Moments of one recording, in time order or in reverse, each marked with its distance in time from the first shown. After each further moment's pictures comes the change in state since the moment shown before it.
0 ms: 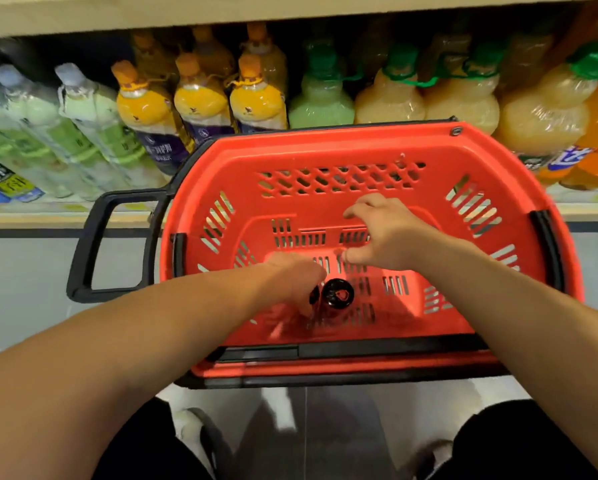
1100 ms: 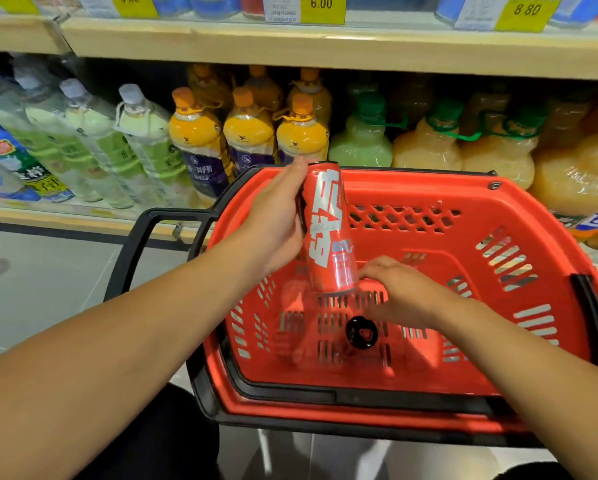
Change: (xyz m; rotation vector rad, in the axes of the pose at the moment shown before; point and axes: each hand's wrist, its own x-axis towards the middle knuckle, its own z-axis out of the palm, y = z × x) left_hand -0.075 -0.059 -0.082 -2.336 0.727 0.062; right_hand 0.010 -0.004 0.026 0.047 -0.162 -0.163
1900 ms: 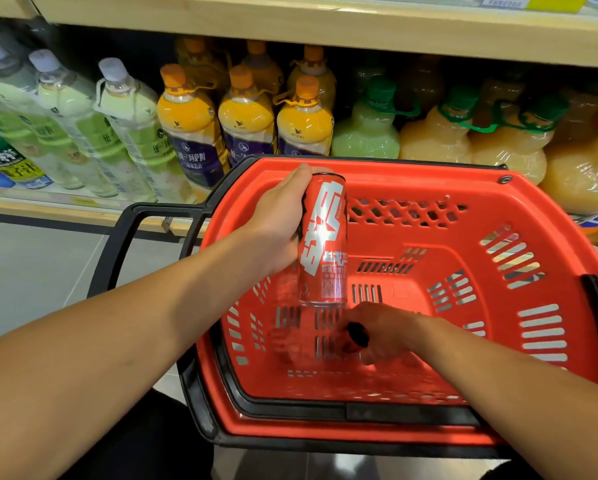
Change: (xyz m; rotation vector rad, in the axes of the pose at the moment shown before) left_hand 0.008 -0.005 -0.007 0.070 0.094 -0.146; right_hand 0.033 0.021 0.075 -0.003 -0.407 0.094
